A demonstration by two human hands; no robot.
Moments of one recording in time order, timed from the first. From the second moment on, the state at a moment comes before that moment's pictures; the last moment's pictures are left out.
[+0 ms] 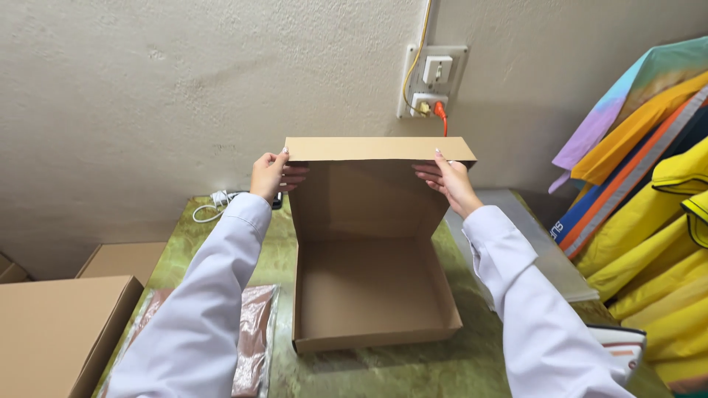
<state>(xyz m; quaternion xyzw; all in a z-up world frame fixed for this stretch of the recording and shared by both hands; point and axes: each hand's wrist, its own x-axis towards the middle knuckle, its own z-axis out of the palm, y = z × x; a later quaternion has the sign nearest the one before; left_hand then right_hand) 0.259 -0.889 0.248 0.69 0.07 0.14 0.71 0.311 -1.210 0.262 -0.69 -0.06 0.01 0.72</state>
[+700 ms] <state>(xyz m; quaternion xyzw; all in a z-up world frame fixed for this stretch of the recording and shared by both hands) 0.316 -0.858 0.227 0.75 0.03 0.31 0.59 0.423 -1.246 0.237 -0.81 -0.09 -0.12 0.57</state>
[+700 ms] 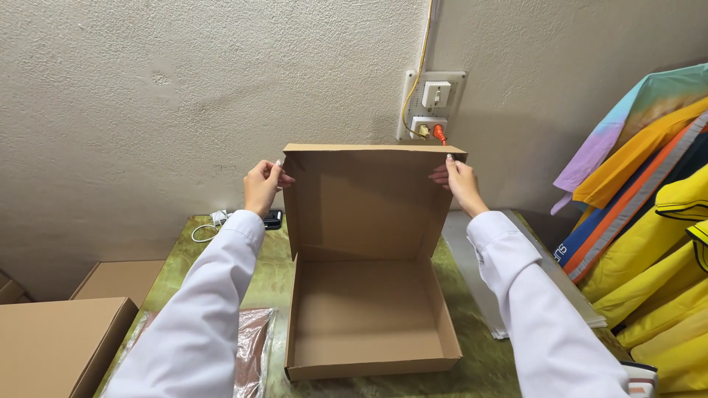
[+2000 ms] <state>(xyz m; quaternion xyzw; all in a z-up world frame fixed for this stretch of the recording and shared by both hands) 0.265 -0.869 0.216 0.83 -0.01 0.29 0.49 0.344 -1.240 0.235 -0.74 -0.15 -0.24 0.61</state>
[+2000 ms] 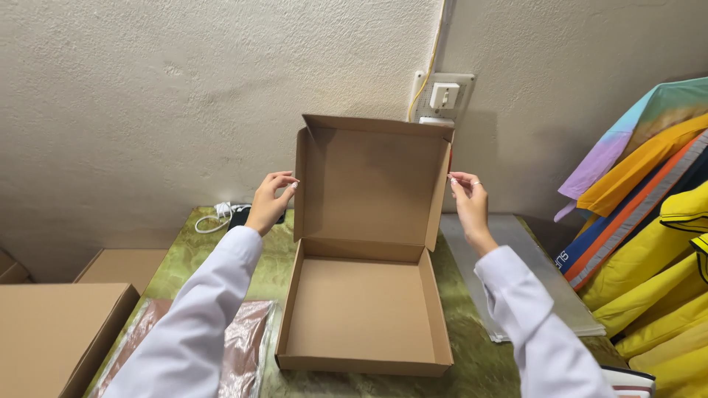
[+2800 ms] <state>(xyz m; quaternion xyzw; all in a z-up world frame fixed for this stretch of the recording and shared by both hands) -0.046 -0.775 0.003 0.56 0.32 0.26 0.72 0.117 -1.090 0.052 -0.63 0.00 0.12 0.77</state>
